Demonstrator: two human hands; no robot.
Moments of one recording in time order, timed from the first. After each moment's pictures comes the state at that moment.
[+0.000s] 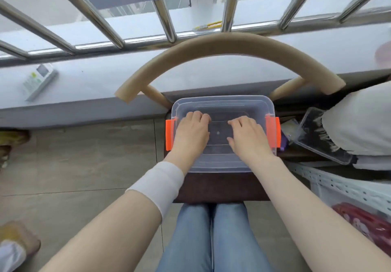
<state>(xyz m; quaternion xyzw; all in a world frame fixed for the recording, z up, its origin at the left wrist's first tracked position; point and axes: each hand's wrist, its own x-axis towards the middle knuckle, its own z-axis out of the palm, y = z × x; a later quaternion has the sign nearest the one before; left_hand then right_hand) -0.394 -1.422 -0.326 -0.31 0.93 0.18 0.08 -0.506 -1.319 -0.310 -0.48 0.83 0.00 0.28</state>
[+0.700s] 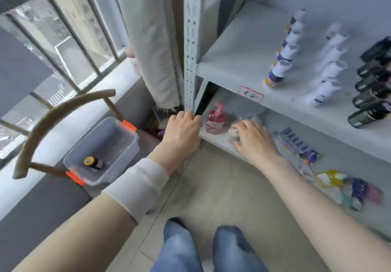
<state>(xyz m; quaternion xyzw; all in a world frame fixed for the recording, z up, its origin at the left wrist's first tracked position) -0.336 -1.067 -0.032 0.21 0.97 0.03 0.08 -0.298 -0.882 -0.038 -0.05 1.00 -0.06 0.05</state>
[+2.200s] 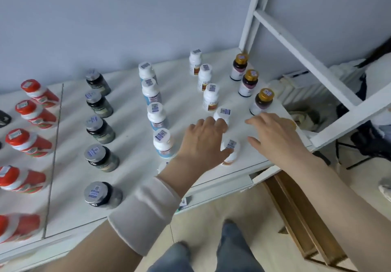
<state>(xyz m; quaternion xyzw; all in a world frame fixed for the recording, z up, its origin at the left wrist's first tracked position) -0.114 -0.124 0.022 0.57 0.80 0.13 0.09 0.017 -0.016 0.036 0.33 0.94 0.00 0.03</state>
